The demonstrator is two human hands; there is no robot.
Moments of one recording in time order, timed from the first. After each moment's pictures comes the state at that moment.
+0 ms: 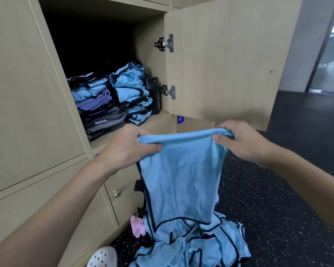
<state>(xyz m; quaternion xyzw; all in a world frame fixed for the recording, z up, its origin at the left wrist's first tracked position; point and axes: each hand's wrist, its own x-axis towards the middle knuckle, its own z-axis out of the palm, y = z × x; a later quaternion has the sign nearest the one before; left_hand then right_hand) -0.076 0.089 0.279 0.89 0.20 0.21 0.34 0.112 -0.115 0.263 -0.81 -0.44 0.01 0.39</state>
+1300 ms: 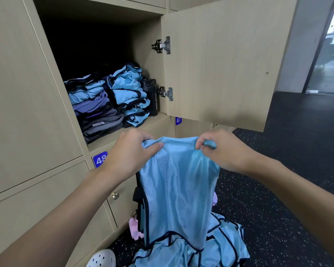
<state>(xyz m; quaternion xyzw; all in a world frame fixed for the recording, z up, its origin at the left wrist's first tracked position) -0.067 0.085 0.265 0.92 0.18 0.29 0.21 0.085 -0.100 0.261 -0.82 -0.47 0.02 0.33</state>
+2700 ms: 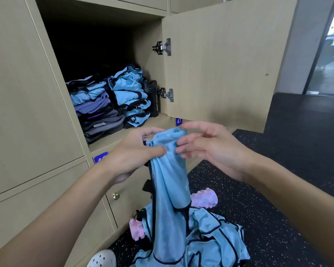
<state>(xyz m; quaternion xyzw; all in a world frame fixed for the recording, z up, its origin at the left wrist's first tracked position) -0.072 0.065 0.277 0.79 0.16 0.22 0.55 0.050 -0.089 0.275 -0.62 -0.37 0.28 0.63</state>
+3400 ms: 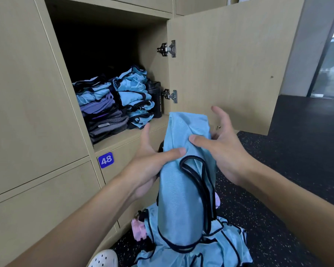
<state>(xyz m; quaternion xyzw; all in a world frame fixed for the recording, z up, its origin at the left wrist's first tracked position) -0.070 0.035 0.262 0.62 0.19 0.21 0.73 0.047 -0.082 0.268 -0.62 -0.29 0.17 0.71</state>
